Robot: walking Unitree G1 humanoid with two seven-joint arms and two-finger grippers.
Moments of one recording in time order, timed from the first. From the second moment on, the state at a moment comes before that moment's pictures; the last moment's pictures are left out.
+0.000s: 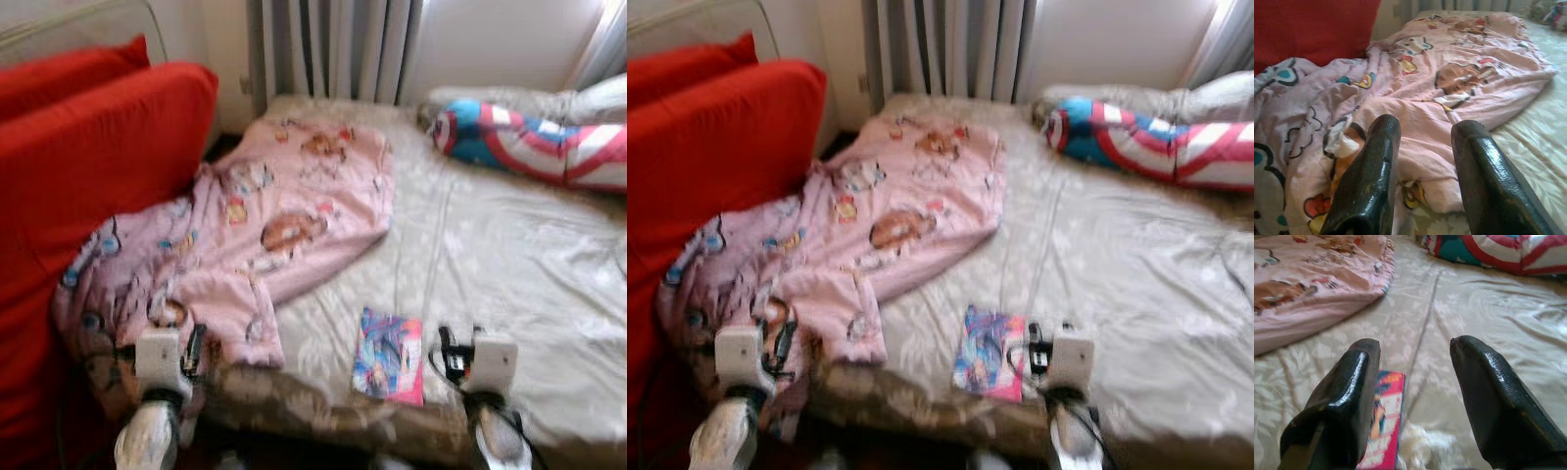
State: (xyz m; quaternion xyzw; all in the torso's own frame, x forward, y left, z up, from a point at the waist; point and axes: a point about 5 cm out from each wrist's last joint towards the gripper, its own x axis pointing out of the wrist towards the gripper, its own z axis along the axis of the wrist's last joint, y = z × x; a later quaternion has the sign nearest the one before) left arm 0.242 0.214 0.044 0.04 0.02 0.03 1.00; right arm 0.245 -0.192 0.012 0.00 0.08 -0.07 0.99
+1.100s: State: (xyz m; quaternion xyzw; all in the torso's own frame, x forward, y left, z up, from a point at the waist) left arm 0.243 0.198 0.042 0.04 0.04 0.01 1.00; right arm 0.248 -0.182 0.010 0.02 0.09 -0.05 0.99
